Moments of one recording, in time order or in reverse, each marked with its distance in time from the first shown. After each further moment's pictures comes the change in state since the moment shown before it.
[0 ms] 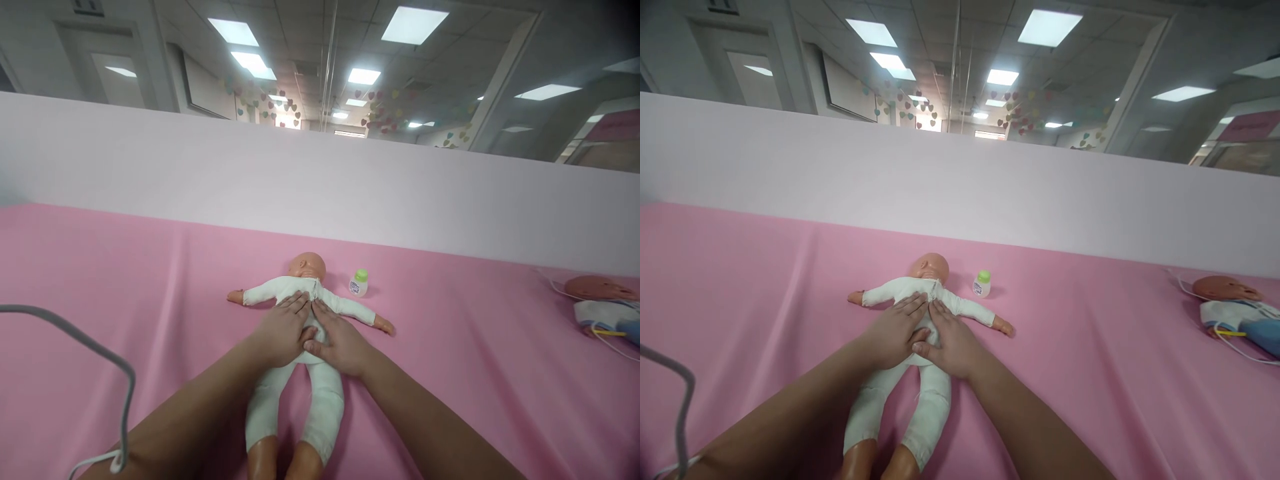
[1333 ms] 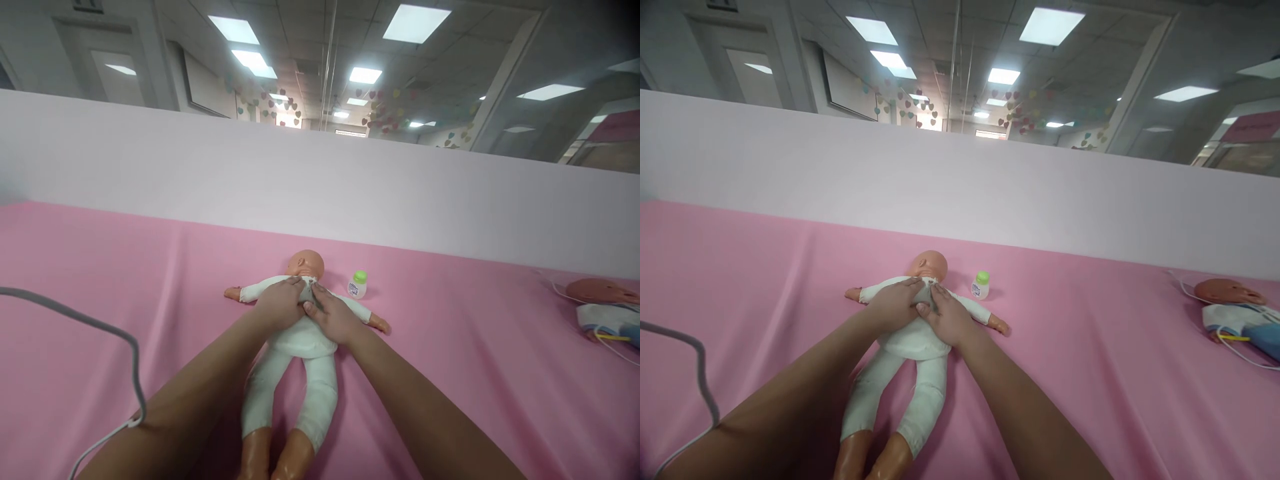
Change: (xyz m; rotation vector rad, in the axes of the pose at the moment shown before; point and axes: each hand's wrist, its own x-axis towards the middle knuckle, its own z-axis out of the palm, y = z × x) left_hand 0.047 -0.019 -0.026 -0.041 -0.006 -0.183; right_hand 0.045 0.013 -0.016 0.039 0.124 0.079
